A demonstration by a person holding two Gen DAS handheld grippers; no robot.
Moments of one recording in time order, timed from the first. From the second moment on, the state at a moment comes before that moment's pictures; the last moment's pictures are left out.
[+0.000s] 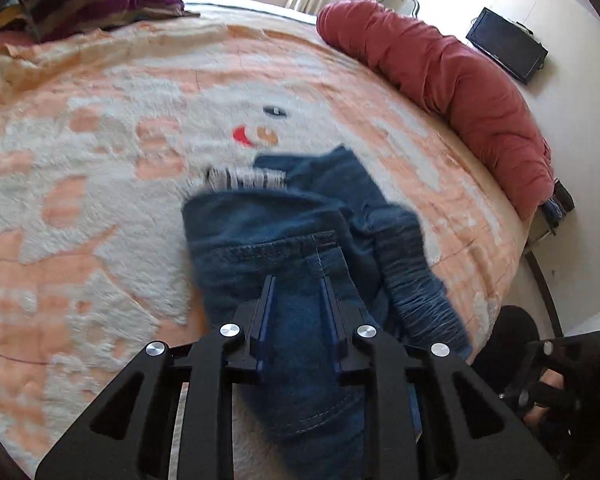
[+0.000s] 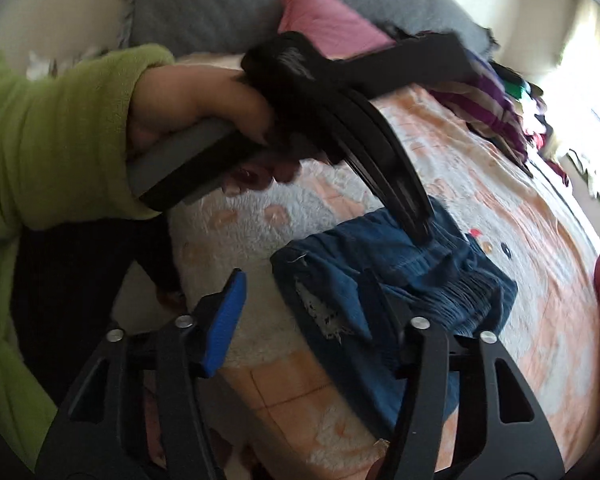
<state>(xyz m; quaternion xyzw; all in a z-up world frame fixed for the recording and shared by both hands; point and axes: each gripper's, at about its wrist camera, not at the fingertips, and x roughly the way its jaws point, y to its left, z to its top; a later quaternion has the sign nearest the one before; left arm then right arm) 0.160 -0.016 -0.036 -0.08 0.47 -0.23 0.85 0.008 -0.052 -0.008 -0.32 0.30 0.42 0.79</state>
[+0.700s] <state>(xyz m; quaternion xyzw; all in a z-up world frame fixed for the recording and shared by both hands) 0.162 -0.011 -0.047 -0.09 0.46 -0.24 0.85 0.026 -0.053 -0.039 -0.30 0.34 0.45 0.77</state>
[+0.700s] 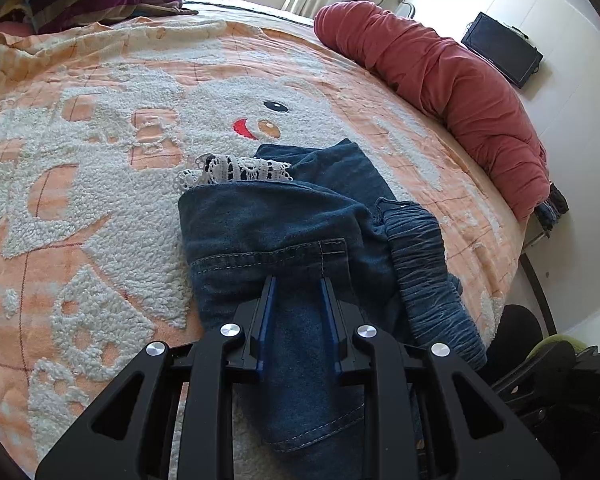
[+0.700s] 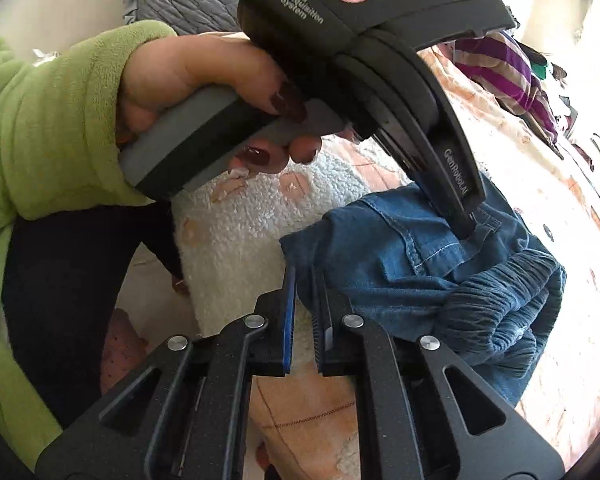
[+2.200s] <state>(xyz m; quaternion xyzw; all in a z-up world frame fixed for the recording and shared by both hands) 0.120 0.002 0.017 -0.04 0.38 -0.17 0.91 0.043 -0.140 0.059 -0.09 0.24 0.34 0.91</state>
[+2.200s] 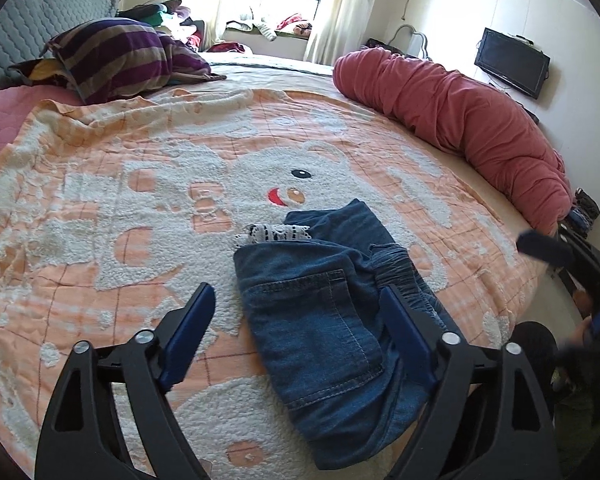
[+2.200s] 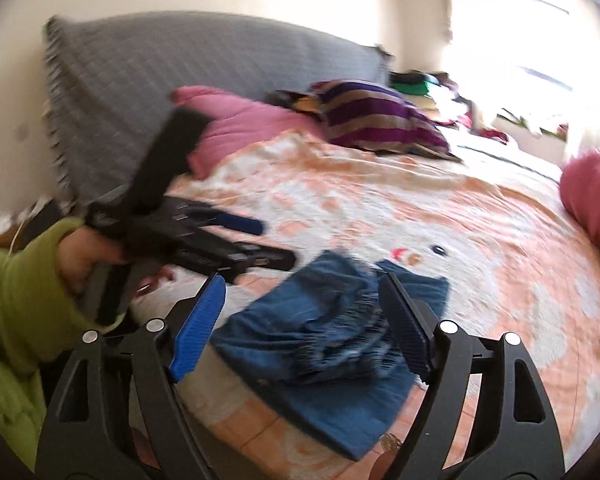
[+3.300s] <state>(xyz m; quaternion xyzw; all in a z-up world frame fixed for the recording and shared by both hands) 0.159 -0.019 -0.059 -0.08 0.46 -0.16 0.87 0.162 -0.186 -0.059 0.08 0.48 0.23 0.84</state>
